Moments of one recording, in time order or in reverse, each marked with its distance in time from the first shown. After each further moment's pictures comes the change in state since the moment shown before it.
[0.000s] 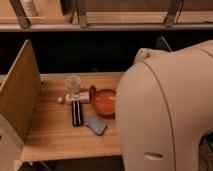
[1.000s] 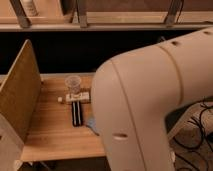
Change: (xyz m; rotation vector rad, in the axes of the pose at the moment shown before) arm 0.005 0.003 0.049 -0.104 -0.121 -0.118
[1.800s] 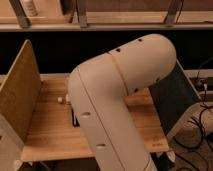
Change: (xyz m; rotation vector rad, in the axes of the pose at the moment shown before) arm 0.022 -0.002 0.066 -0.031 -0.079 0.051
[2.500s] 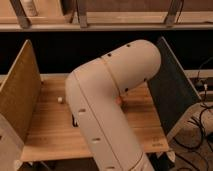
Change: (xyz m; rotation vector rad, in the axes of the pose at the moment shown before) arm 0.009 -0.040 0.040 0.081 -0.081 -0.016
